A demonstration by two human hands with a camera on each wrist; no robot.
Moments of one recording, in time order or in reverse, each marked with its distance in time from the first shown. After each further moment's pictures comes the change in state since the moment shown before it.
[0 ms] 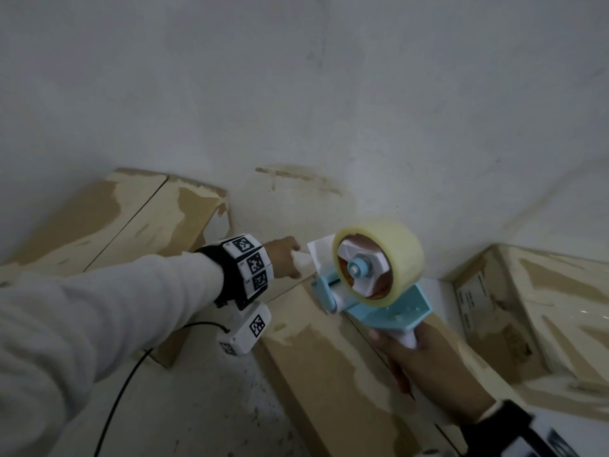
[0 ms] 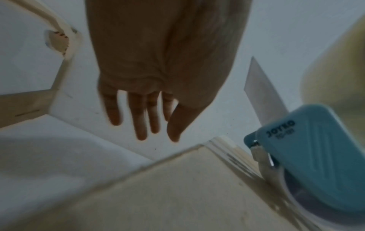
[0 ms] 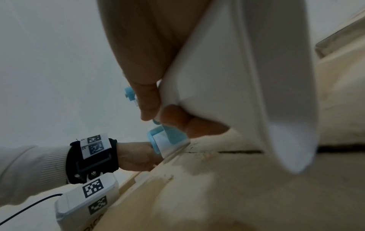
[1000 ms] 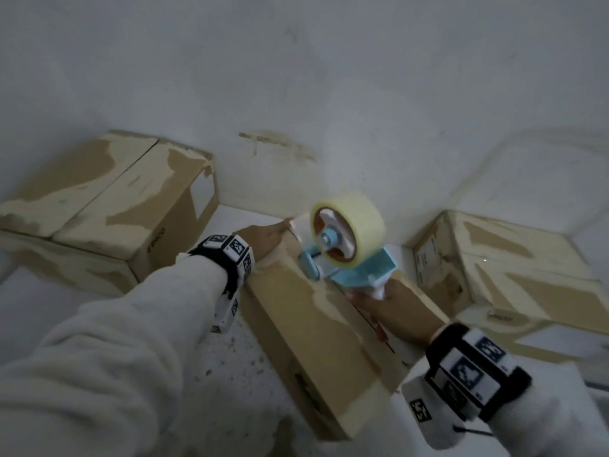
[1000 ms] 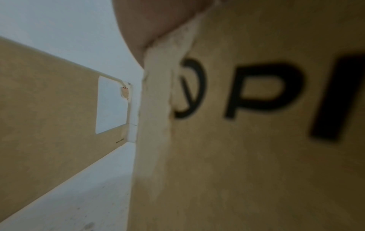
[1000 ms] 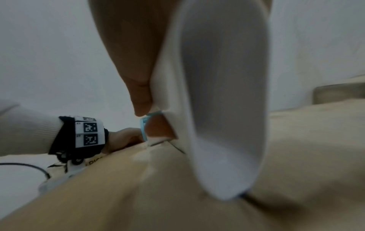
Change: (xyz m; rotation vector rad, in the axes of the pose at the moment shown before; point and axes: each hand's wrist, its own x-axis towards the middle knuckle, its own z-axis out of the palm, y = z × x) left_hand -0.049 -0.001 0.064 -0.088 0.204 -0.002; right_hand -0.042 0.030 -0.021 -0.179 -0.103 0.022
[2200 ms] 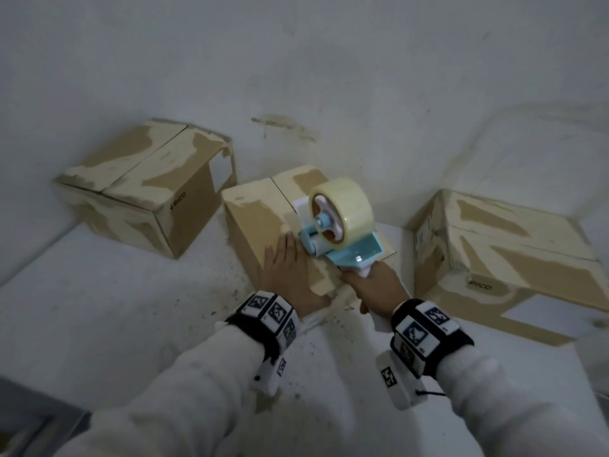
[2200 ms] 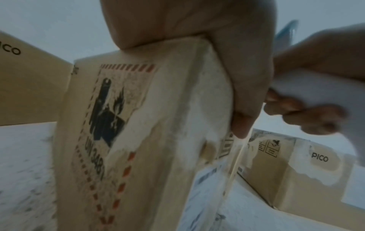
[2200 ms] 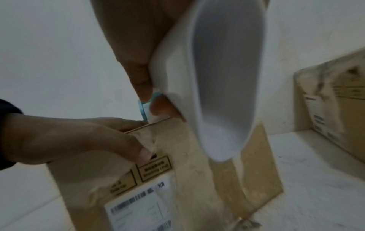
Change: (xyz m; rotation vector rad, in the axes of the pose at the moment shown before) left_hand -0.119 0.077 0.129 0.393 0.214 -0.069; right_hand -0.030 0.049 0.004 0.058 0.058 -0.016
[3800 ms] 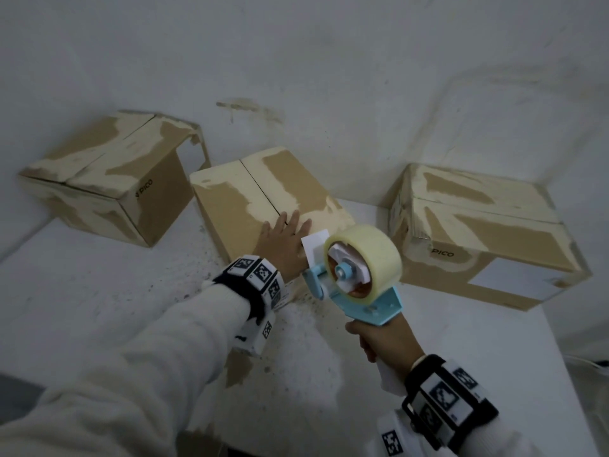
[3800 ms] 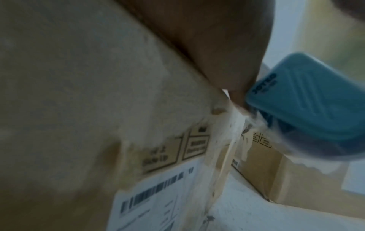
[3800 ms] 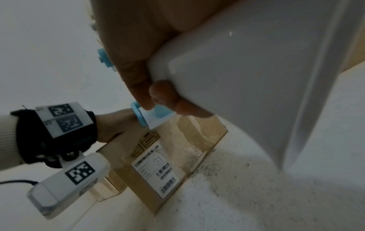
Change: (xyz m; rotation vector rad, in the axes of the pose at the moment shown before) left_hand 0.013 0.047 -0.002 0.091 -0.070 0.167; right_hand -0.083 0.098 -0.012 0.497 0.035 0.201
